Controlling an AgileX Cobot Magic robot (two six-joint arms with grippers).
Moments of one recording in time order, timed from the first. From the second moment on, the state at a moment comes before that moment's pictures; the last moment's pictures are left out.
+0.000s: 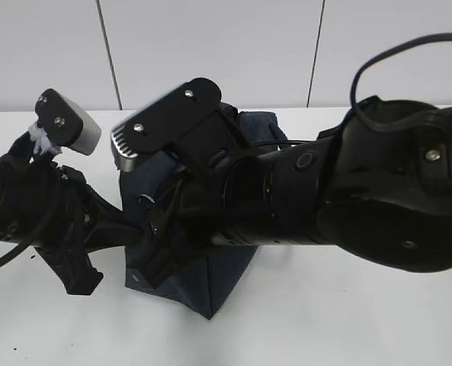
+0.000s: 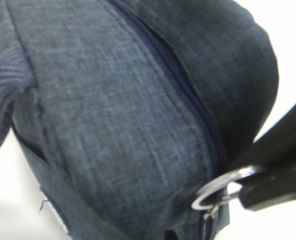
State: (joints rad) left arm -0.40 1.40 -0.67 -1.14 0.49 1.56; right arm 0.88 1.58 -0.97 -0.32 0.12 0.26
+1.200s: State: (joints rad) left arm -0.40 1.39 -0.59 -1.16 0.50 1.52; right arm 0.61 1.61 -1.18 -0.35 0.25 0.26
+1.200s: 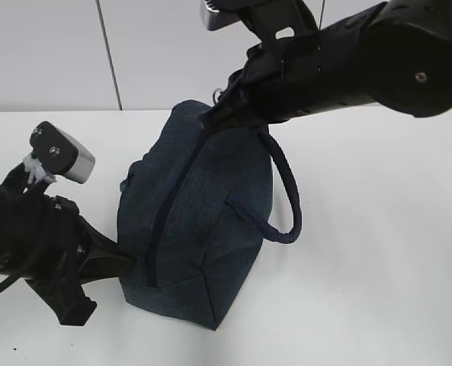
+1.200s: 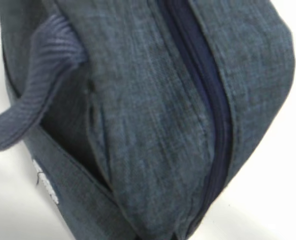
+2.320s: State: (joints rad) left arm -0.40 1.14 -0.55 -1.04 0.47 1.31; right arm 0.47 1.74 -1.25 -0.34 0.28 0.26
